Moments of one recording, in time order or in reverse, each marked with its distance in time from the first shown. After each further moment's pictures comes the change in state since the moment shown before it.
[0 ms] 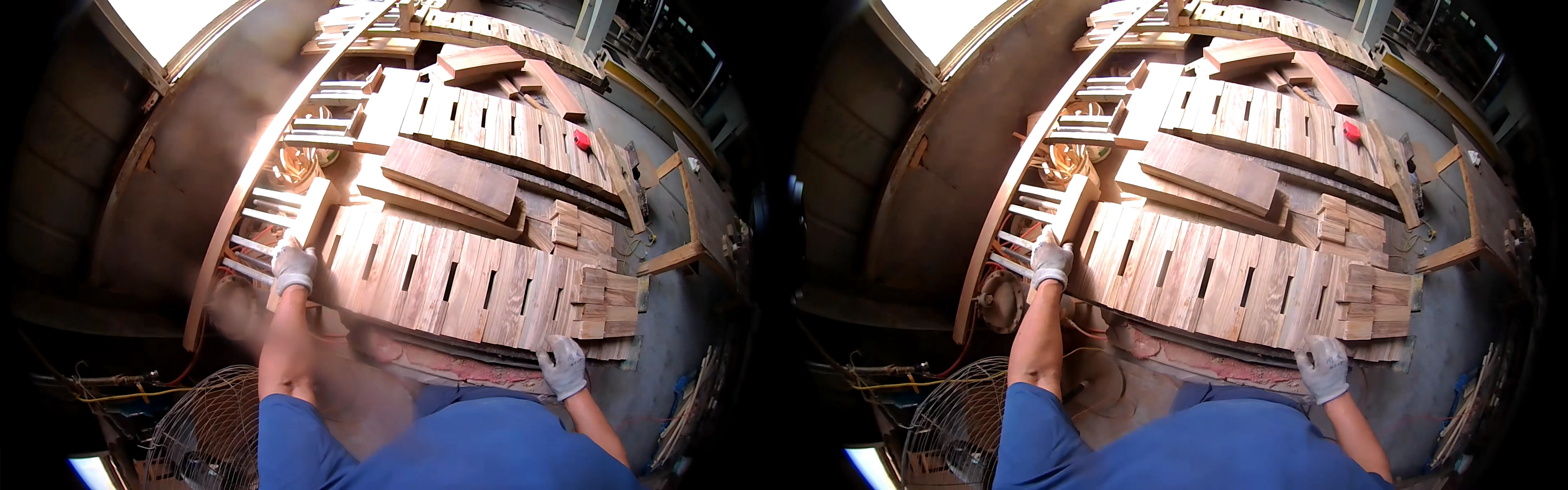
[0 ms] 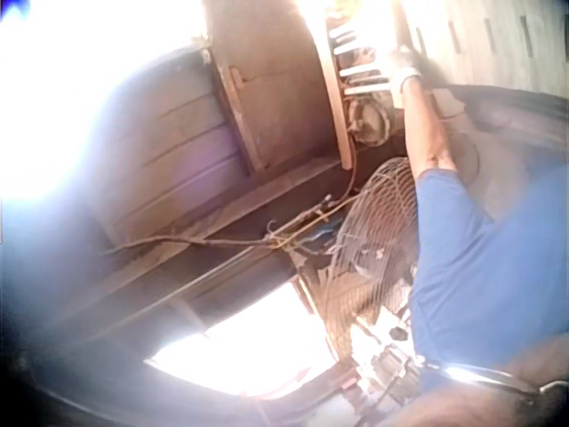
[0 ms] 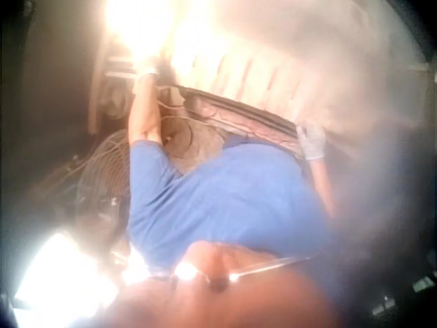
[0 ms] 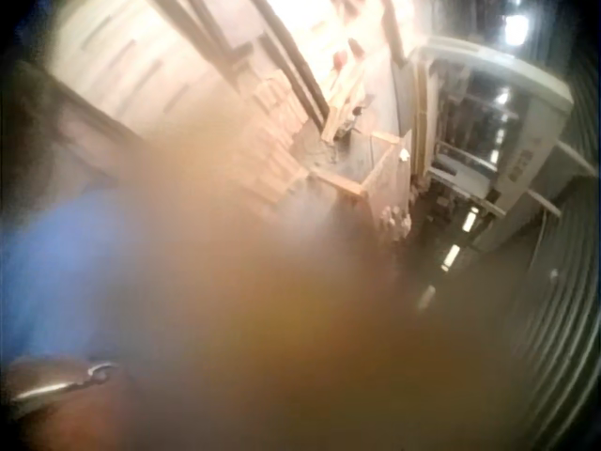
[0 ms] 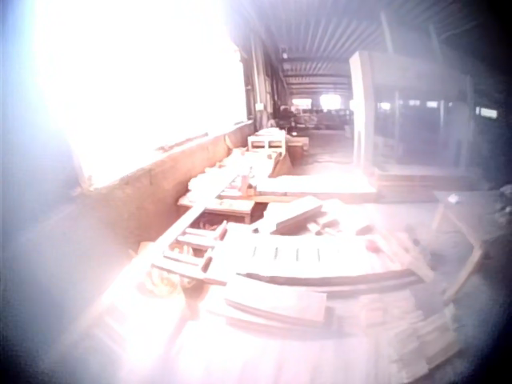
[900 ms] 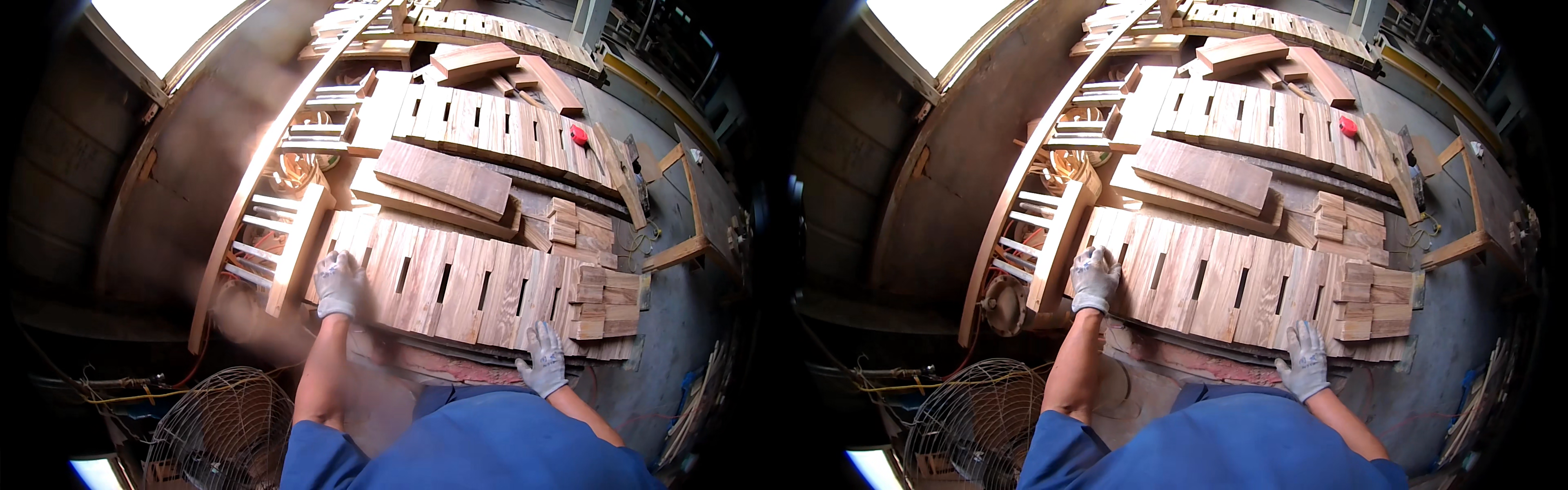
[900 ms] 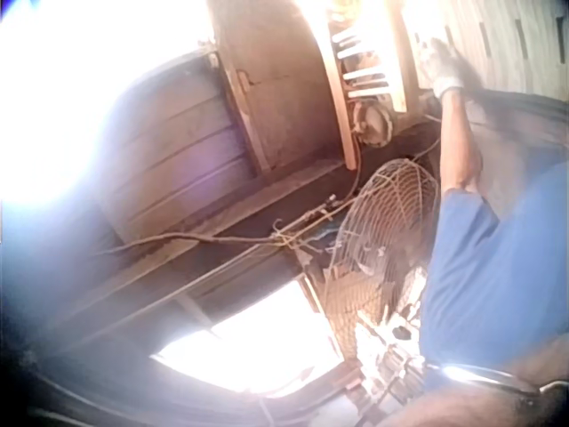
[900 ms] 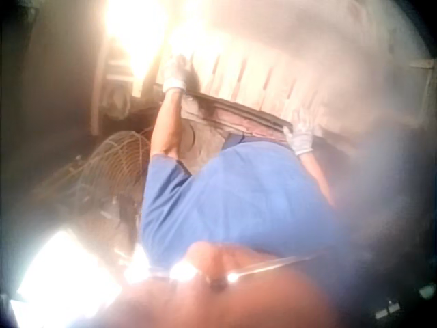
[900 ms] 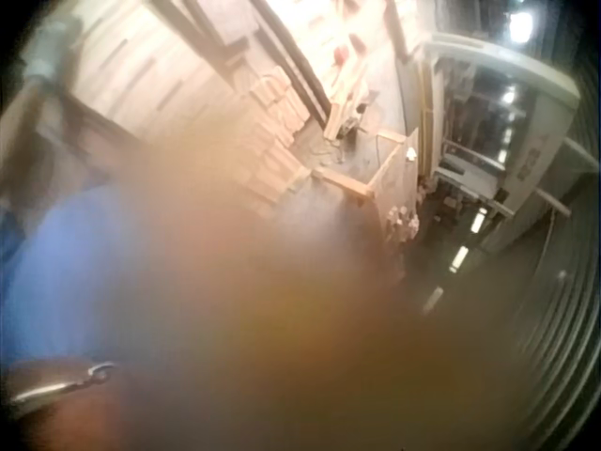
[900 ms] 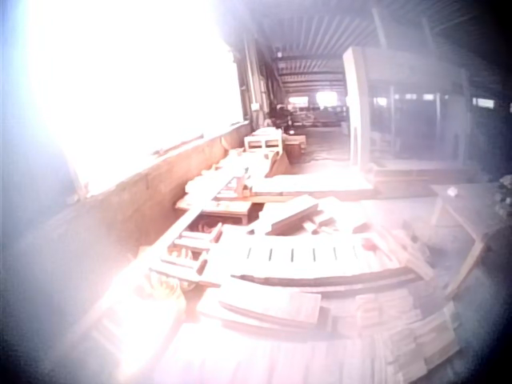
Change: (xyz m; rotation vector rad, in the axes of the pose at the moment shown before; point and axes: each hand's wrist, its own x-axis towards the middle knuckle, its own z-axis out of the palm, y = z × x) left_hand -0.087 0.066 0.045 -0.054 0.057 0.317; right_hand -0.012 0.008 0.041 -0.107 -0.320 0.118
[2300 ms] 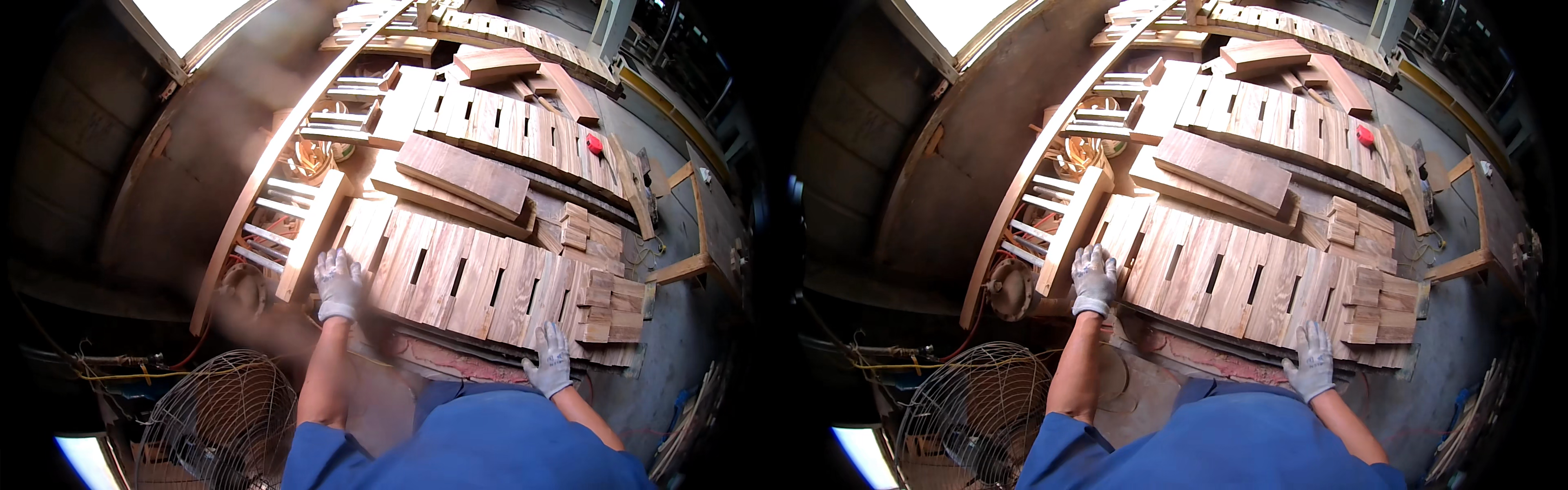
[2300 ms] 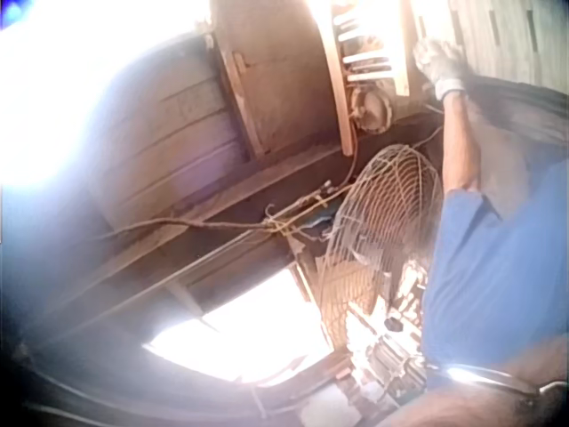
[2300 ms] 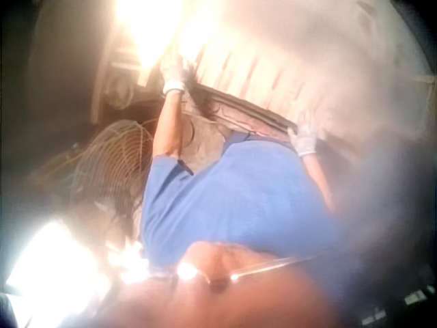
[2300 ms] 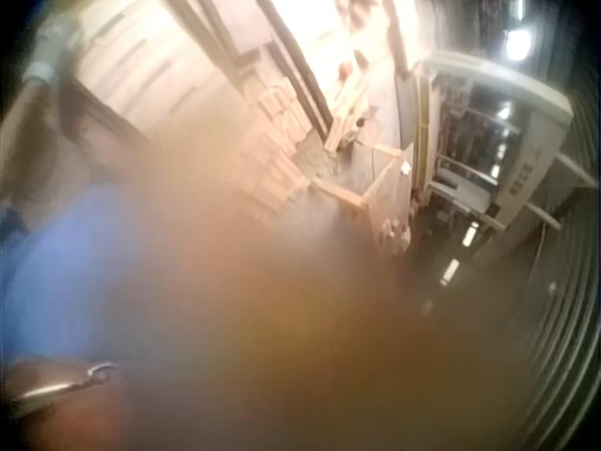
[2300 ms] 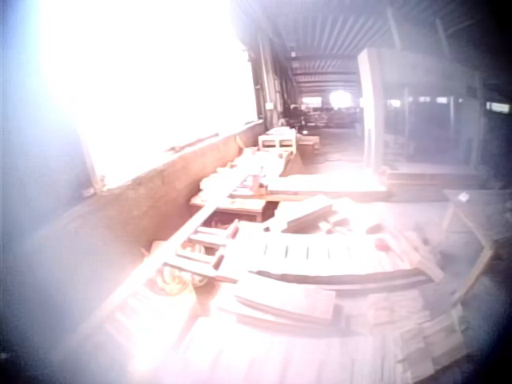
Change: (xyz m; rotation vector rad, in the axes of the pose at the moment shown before) left_hand -0.031 -0.041 0.015 -0.015 0.108 -0.082; right_hand -0.001 0.001 0.006 0.004 0.002 -0.001
